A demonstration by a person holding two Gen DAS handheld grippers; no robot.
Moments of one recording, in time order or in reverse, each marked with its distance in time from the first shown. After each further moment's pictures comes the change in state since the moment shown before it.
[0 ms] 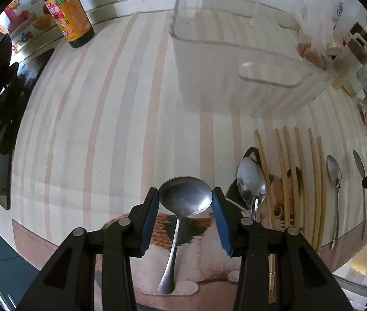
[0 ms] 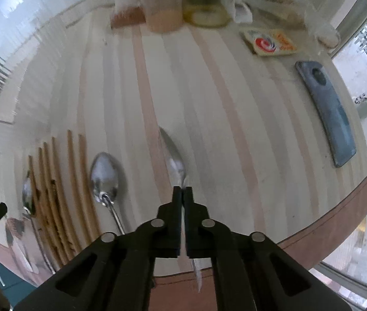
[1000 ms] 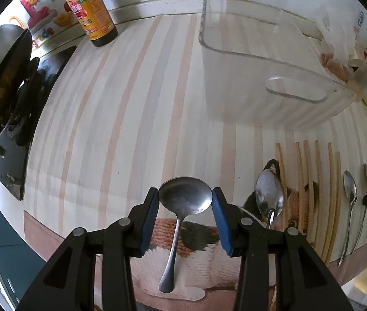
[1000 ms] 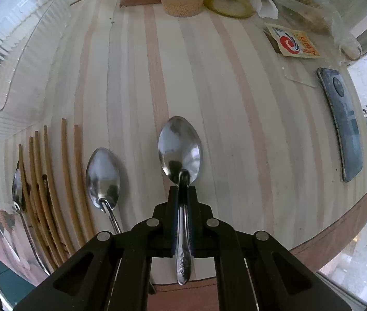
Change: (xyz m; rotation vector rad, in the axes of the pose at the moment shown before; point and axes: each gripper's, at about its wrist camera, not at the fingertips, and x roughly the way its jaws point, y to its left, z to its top) left arm 0.004 0.001 0.002 -0.078 -0.009 0.112; right arm 0.024 0.029 0.016 -0.074 0.094 -0.040
